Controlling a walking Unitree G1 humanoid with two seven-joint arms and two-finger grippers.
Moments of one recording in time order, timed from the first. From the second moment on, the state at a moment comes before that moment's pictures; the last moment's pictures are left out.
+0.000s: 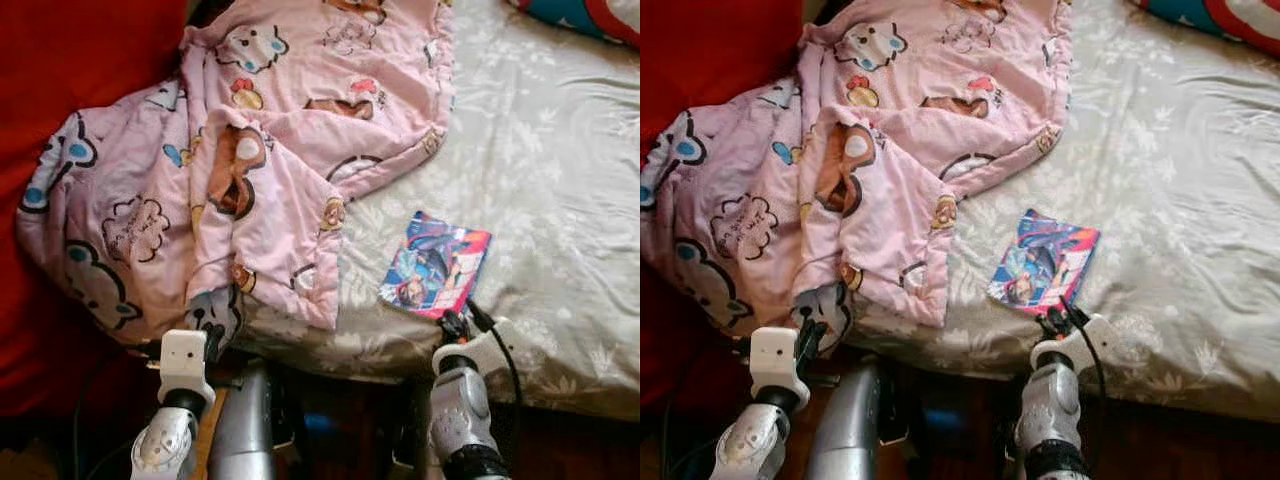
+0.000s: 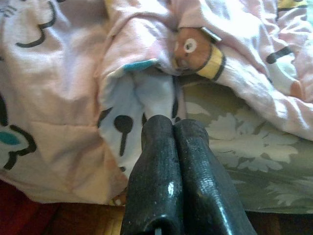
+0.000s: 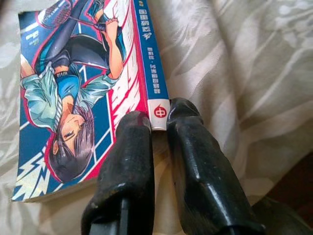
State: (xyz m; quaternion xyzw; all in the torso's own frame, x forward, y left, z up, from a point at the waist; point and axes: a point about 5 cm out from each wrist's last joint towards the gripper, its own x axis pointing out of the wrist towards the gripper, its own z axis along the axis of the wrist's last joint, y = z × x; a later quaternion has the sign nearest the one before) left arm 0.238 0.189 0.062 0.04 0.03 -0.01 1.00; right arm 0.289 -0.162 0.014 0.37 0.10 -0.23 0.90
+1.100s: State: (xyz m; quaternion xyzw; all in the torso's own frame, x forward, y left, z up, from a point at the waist) left arm 0.236 0.190 0.058 0.05 0.04 0.00 1.00; right arm 0.261 -0.158 -0.028 0.45 0.19 -0.23 0.84
